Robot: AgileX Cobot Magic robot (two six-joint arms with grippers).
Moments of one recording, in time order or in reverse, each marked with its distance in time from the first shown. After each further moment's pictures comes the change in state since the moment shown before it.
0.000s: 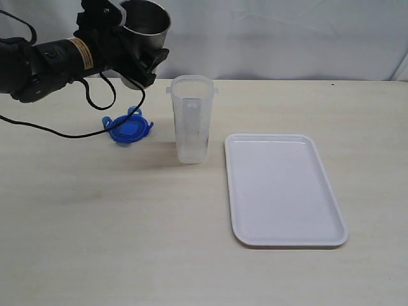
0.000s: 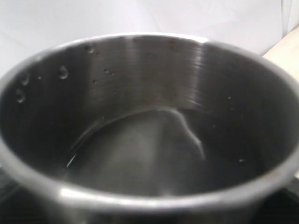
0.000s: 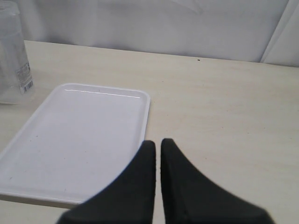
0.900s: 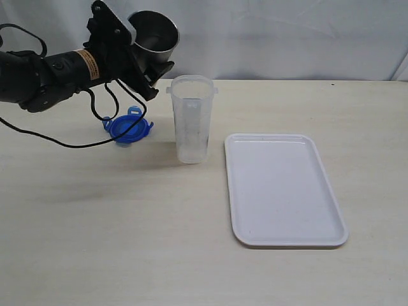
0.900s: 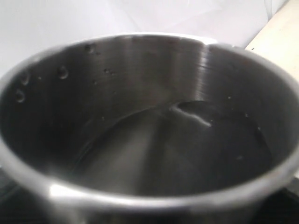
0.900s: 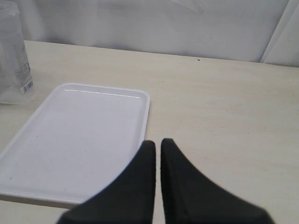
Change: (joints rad) left arm 0.000 0.053 0.000 0.002 -0.084 0.175; right arm 0.000 0.000 0.000 0.000 0.000 0.000
